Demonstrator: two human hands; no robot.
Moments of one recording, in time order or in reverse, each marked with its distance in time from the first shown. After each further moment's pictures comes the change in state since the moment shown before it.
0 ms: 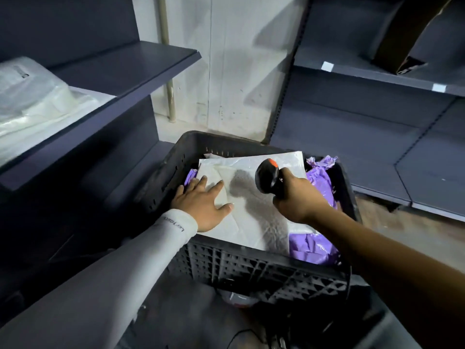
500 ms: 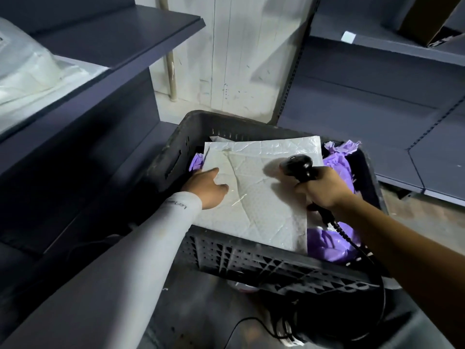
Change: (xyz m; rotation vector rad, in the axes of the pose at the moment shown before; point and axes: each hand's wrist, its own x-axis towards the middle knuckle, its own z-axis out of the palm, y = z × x) left_hand 0.040 -0.018 0.011 -0.457 -0.042 -0.133; right_hand 0.021 0.026 0.016 0.495 0.012 0.317
